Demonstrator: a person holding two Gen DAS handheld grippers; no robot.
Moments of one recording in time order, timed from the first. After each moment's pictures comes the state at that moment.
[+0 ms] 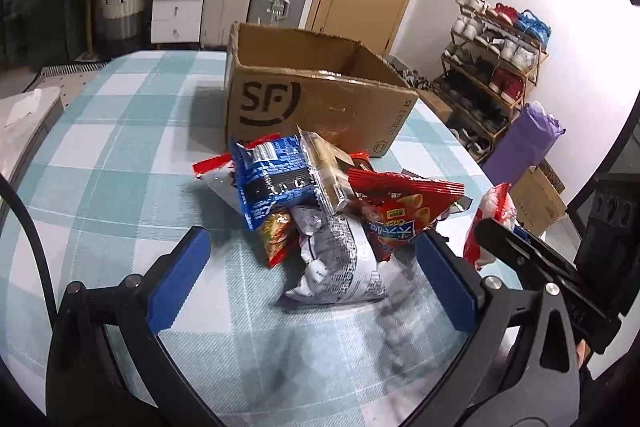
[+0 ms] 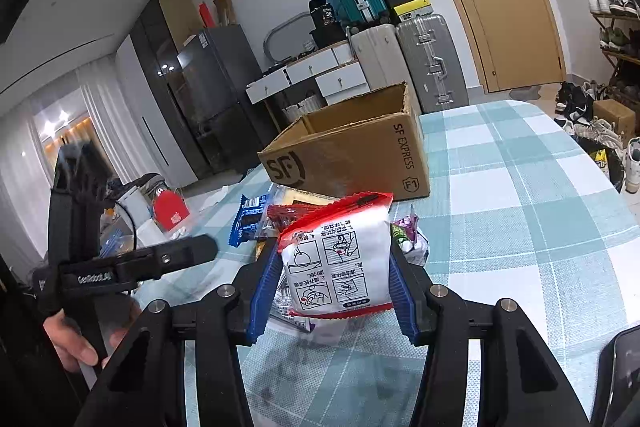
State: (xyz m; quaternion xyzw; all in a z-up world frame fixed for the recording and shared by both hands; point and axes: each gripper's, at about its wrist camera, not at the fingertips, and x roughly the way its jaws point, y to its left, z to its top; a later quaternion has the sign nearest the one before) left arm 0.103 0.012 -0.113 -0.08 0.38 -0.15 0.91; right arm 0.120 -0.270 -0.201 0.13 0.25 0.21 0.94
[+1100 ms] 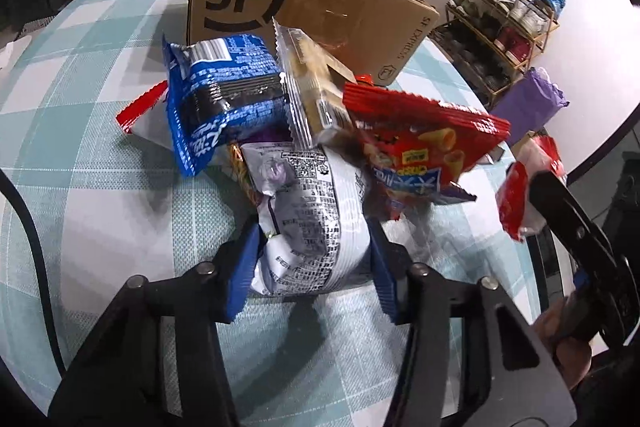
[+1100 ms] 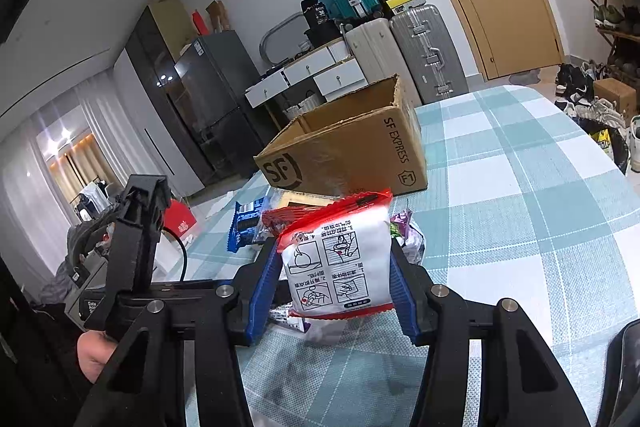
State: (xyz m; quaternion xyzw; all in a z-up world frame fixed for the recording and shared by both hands) left arm 0.139 -0.026 -0.171 -0.09 0.48 -0.17 0.85; right arm 0.121 -0.278 -0.205 0.17 0.26 0.21 0.93
